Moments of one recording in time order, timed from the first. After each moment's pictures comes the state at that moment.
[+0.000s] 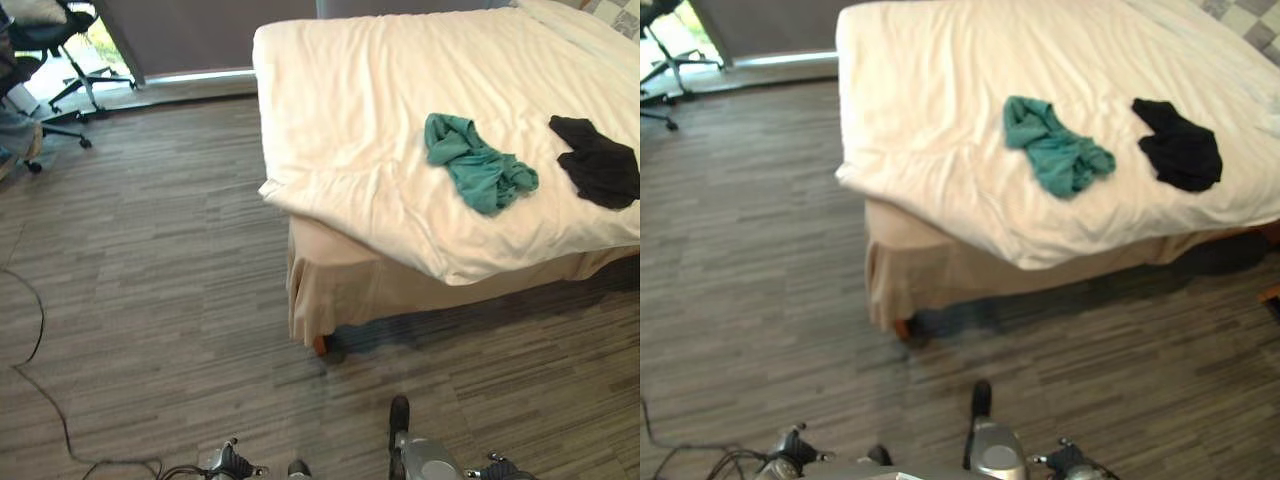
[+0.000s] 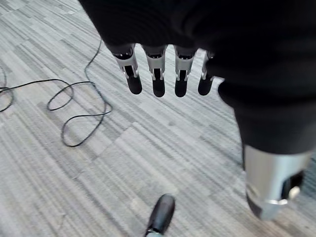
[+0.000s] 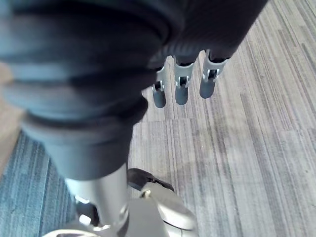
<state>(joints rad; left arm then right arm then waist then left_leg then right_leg) -0.05 0.26 -0.28 1.25 0.30 0.01 0.19 -0.01 -0.25 0.16 1.23 -0.04 0.03 -0.13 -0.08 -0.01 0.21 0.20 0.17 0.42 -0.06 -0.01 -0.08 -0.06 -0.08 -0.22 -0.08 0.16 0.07</state>
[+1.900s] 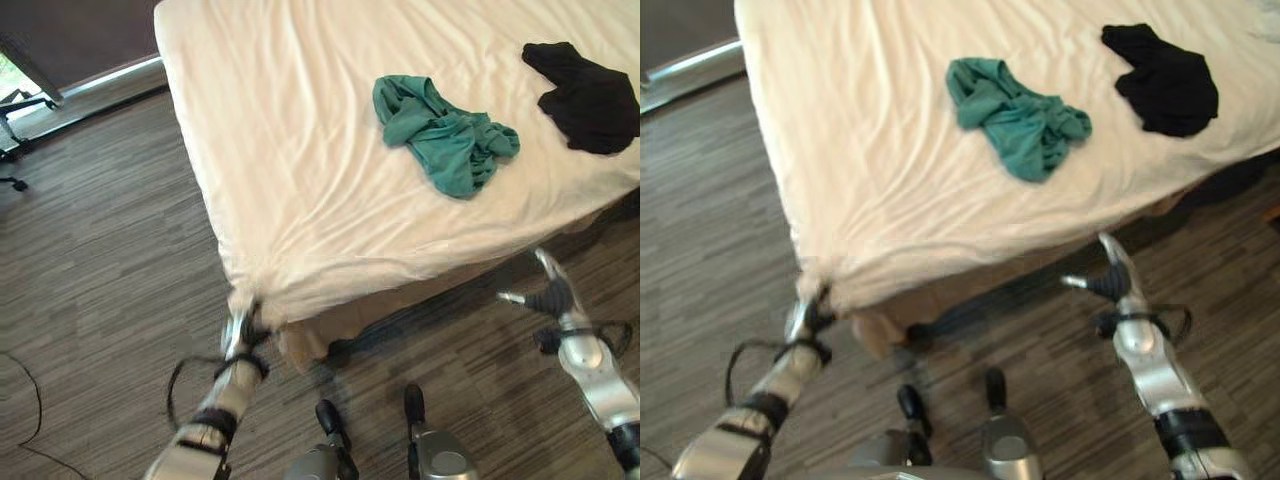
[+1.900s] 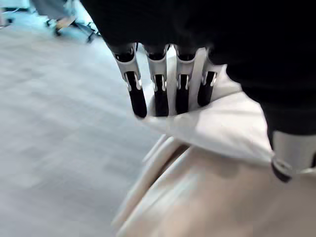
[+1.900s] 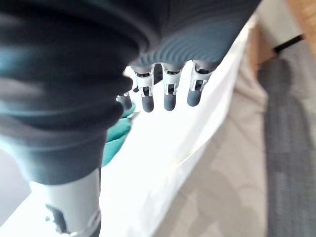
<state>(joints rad) -0.22 0.29 -0.21 1.15 0.41 -0.08 0.22 -0.19 -0.69 0.14 0.21 -0.12 -0.05 -0.24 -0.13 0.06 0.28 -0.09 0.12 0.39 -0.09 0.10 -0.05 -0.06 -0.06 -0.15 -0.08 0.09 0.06</state>
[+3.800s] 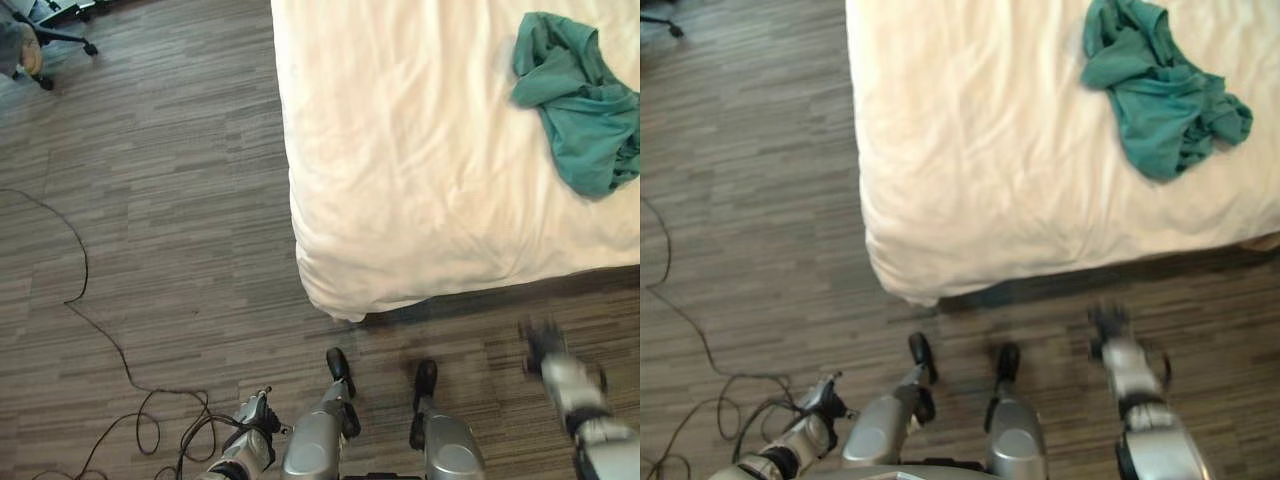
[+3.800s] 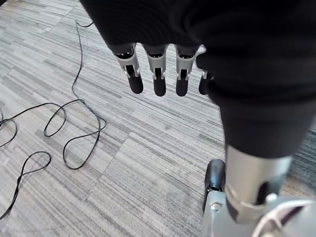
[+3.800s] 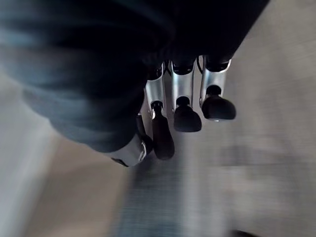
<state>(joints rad) -0.16 0.24 -0.39 1.19 0.40 0.05 0.23 -0.19 -0.45 0.05 1.19 0.15 0.00 -0.18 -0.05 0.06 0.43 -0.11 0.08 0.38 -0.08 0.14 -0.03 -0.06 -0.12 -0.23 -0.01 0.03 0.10</state>
